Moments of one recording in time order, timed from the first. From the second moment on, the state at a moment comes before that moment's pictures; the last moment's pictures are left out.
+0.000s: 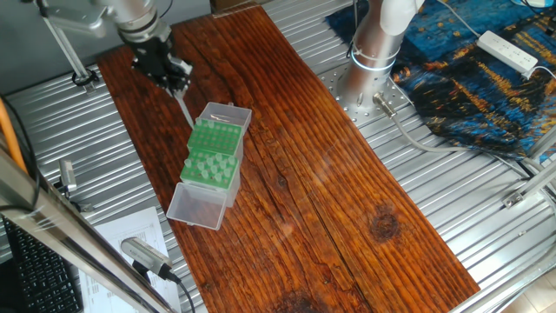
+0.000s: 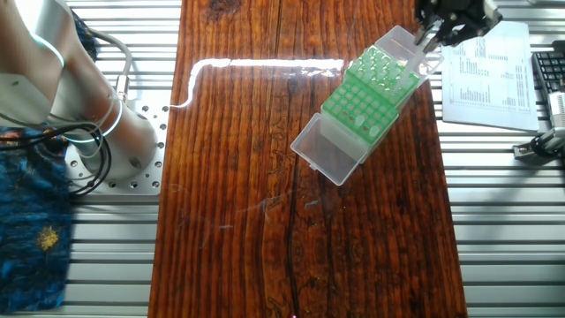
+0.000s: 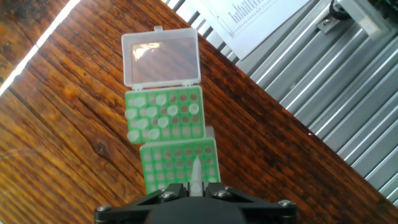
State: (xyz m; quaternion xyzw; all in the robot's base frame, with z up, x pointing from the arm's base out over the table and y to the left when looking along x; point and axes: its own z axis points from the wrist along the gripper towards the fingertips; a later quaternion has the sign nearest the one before) arm 0.558 0.017 0.334 0.37 -0.93 -0.02 0.06
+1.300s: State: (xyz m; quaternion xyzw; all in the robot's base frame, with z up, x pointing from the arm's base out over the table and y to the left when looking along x) arm 0.527 0.008 0.310 0.35 -0.93 -0.02 0.04
